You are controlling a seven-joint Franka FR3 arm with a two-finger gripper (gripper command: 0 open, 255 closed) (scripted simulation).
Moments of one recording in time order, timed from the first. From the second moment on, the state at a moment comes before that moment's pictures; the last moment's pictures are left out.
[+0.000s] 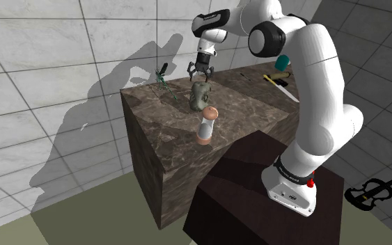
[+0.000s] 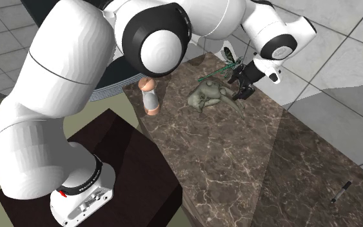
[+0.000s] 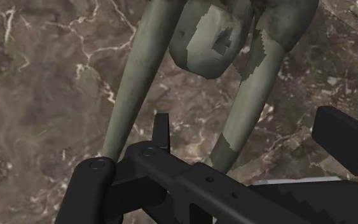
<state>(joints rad) -0.31 0.82 -0.18 -1.24 0.40 1.63 0.26</state>
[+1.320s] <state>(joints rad) -0.32 0.78 -0.18 -1.21 0.39 1.57 0.28</state>
